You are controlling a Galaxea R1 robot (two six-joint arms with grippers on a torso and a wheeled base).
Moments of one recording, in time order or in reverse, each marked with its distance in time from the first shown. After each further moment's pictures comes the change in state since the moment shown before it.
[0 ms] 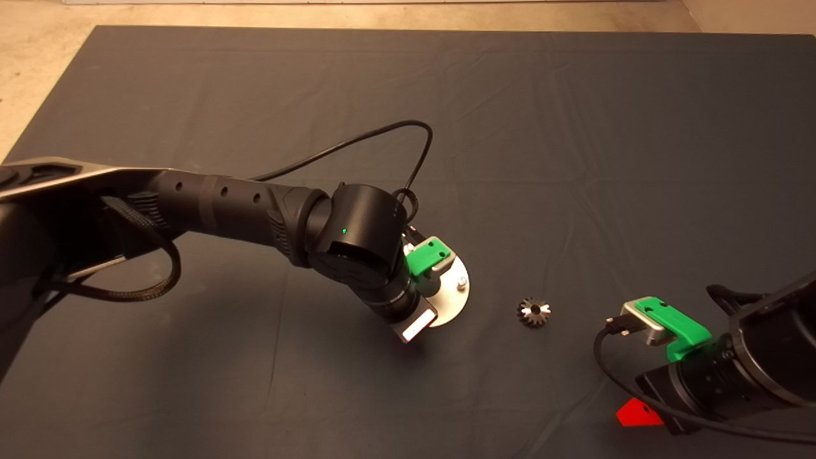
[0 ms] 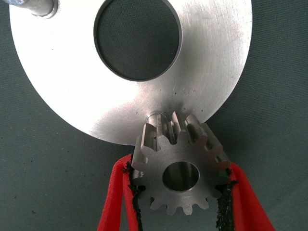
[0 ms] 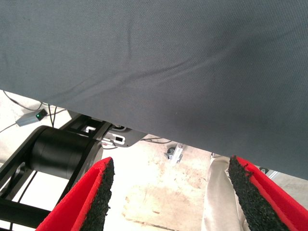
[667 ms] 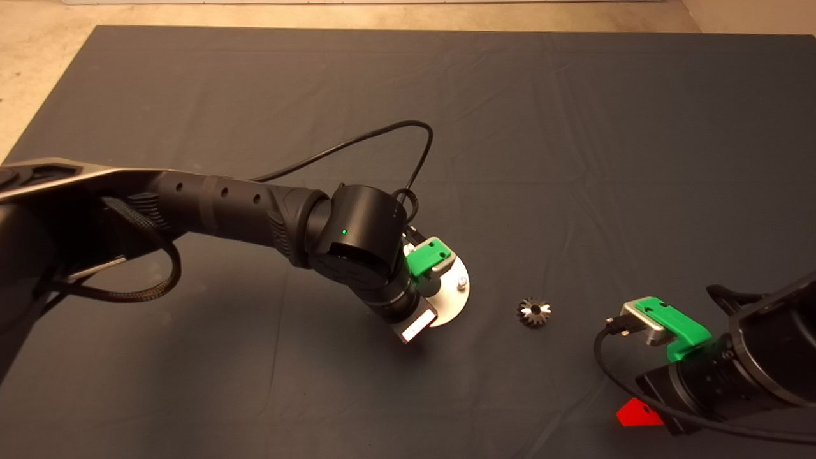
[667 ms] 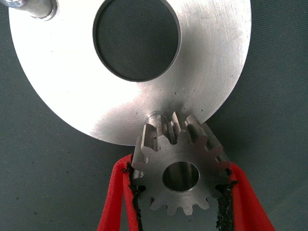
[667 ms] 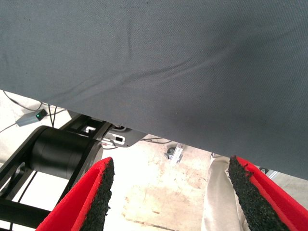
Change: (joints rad) left arm 0.000 0.000 -0.001 0.007 0.001 0.013; right arm 0.000 0.000 0.000 0.000 0.000 0.000
